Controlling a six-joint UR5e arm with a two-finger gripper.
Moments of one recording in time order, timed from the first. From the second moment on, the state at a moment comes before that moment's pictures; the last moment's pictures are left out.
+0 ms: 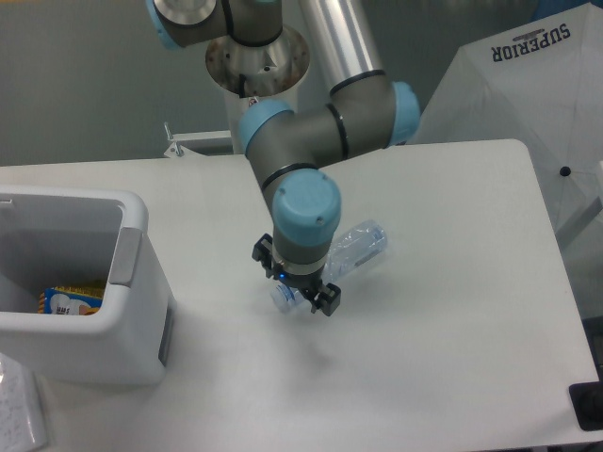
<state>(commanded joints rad) 2.31 -2.01 -1.63 -1.19 1.65 1.05</state>
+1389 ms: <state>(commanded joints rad) 2.26 -2.09 -1.69 -1.07 1.82 1.00</state>
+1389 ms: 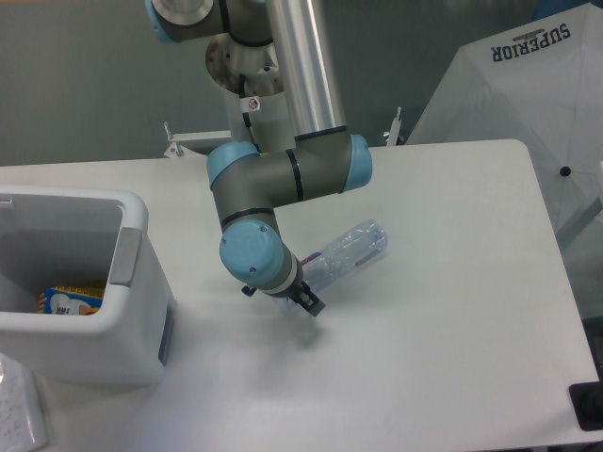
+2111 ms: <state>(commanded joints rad) 2.28 -2.05 -1.59 -1.06 1.77 1.00</state>
